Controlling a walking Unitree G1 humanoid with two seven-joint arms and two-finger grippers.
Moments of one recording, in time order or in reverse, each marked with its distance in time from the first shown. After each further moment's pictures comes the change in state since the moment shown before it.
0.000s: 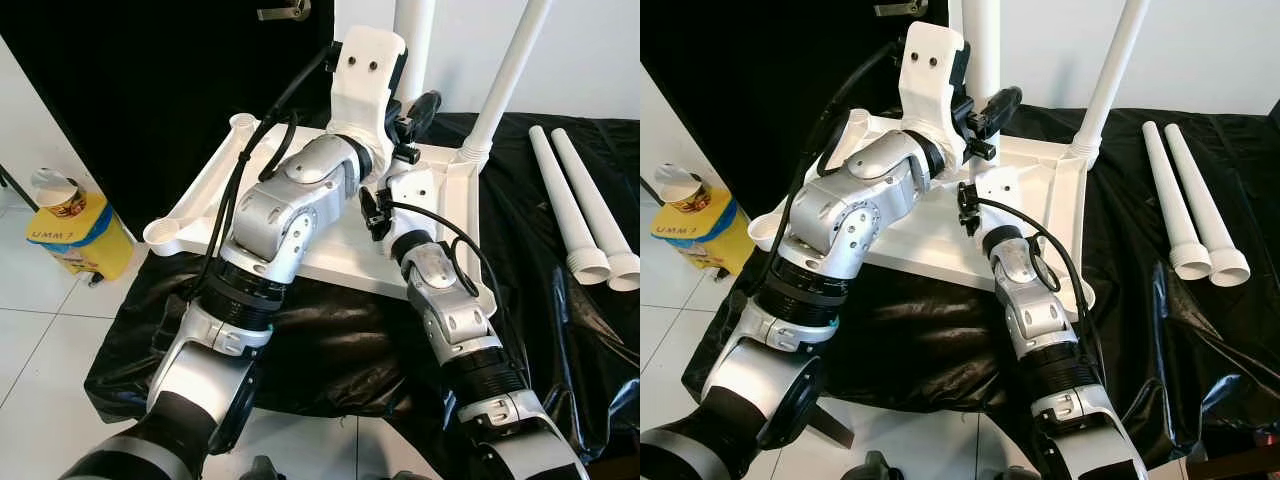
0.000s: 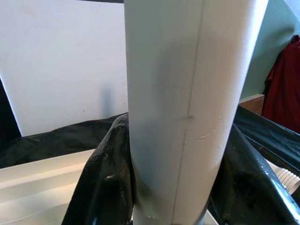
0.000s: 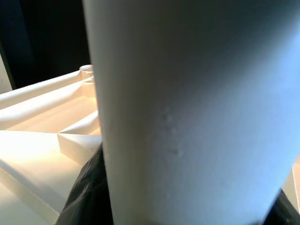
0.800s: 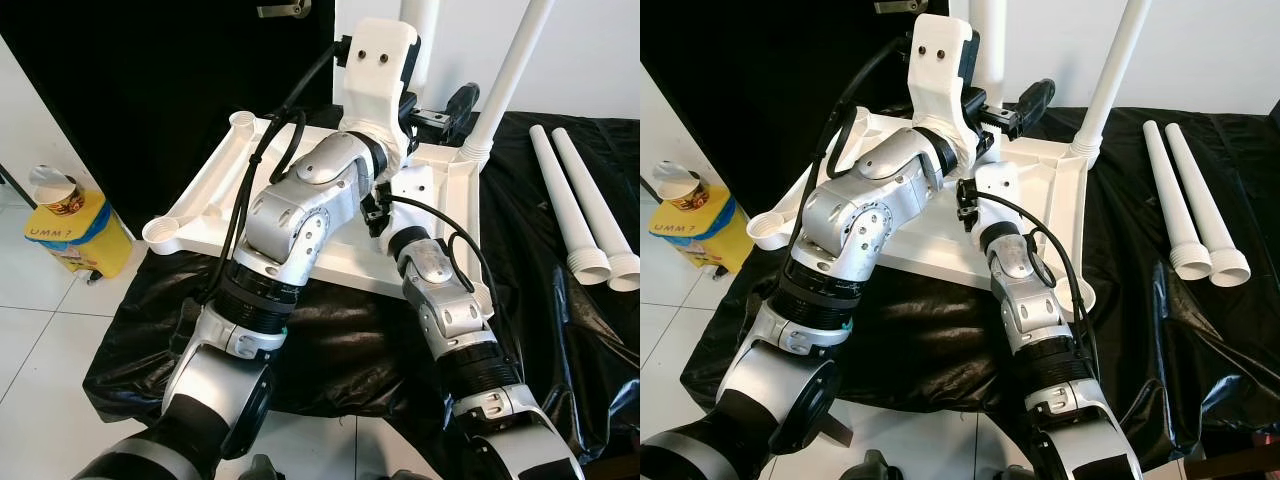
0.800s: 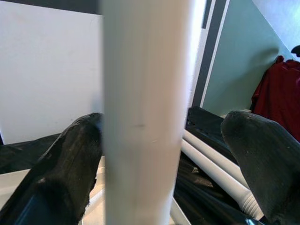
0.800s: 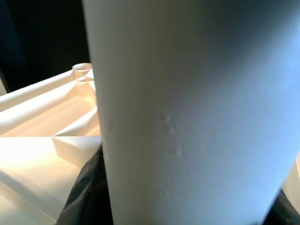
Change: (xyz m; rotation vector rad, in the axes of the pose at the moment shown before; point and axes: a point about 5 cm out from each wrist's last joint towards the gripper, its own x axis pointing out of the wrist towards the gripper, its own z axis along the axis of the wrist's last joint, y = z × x) left arm 0.003 -0.006 0.006 -0.045 -0.063 -0.010; right arm 0.005 -0.005 -0.001 0.061 0.023 -0.073
